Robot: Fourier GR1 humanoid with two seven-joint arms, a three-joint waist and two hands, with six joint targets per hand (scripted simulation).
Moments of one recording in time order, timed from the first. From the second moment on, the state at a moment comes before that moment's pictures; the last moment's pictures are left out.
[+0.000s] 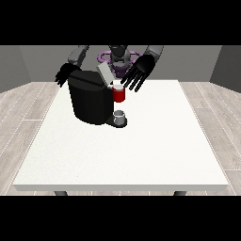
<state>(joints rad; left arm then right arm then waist) -1.14 0.44 0.06 -0.62 -0.76 -0.22 -0.16 -0.28 -0.04 -0.07 -1.33 -0.04 -0.17 -0.09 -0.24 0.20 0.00</state>
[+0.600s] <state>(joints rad) -0.99 0.29 0.19 -0.66 -0.58 -0.22 -0.17 -0.17 -0.05 -0.12 -1.29 -0.08 -0.17 -0.11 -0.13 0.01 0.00</state>
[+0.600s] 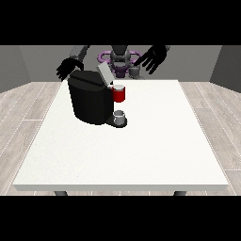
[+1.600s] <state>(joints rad) -0.59 0.07 0.35 -0.75 -0.26 -0.27 -0.23 -0.17 -0.17 -0.08 -1.45 -0.09 -0.02 0.02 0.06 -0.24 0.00</state>
